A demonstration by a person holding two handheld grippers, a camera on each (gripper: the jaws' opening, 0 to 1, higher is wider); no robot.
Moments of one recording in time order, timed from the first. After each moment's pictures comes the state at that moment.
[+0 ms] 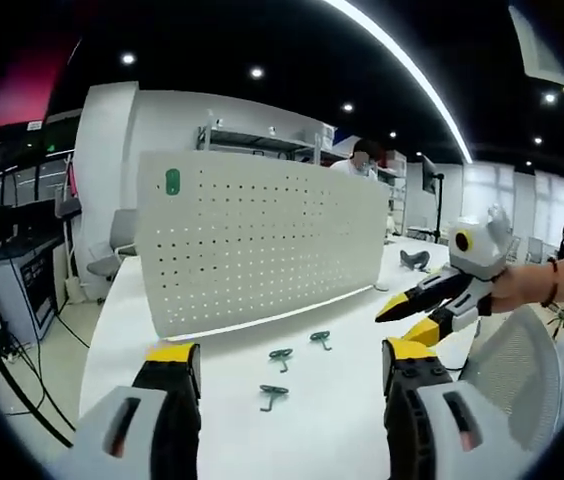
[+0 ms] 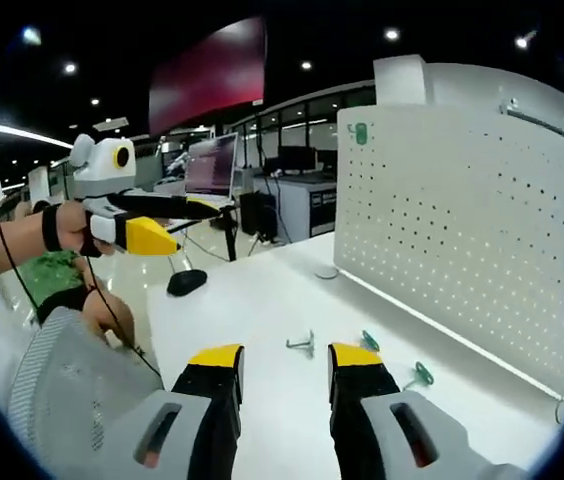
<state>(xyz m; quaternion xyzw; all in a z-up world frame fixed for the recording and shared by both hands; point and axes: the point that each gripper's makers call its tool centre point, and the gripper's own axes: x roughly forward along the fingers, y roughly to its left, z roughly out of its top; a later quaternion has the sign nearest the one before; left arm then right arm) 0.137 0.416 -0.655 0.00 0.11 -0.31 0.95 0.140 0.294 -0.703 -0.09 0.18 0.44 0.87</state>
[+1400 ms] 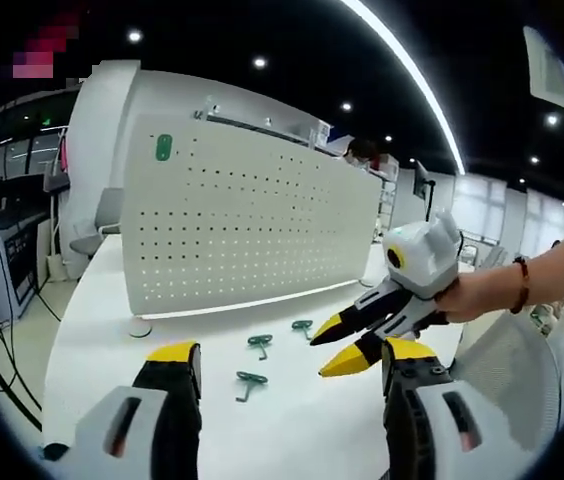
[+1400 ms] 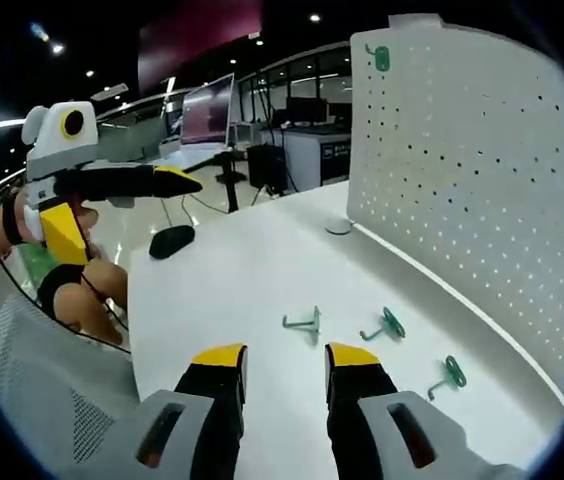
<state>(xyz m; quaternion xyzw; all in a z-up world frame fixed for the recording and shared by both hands) 0.143 0.403 -0.686 -0.04 0.14 -0.33 0.93 0.178 0.329 -0.769 -0.13 0.28 0.45 0.84</state>
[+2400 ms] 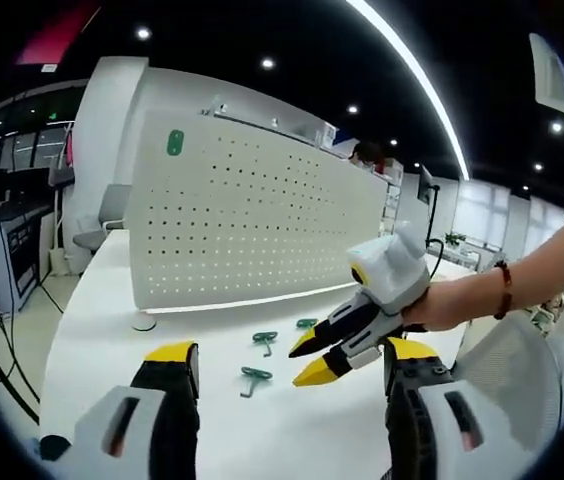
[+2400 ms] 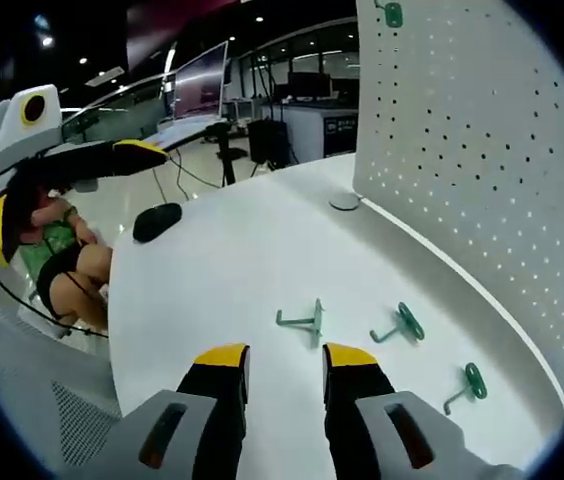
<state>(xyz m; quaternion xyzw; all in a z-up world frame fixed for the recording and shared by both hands) 0.143 0.411 -0.691 -0.06 0.13 -0.33 0.93 0.199 0.348 -0.805 -0.15 0.33 0.45 0.82</state>
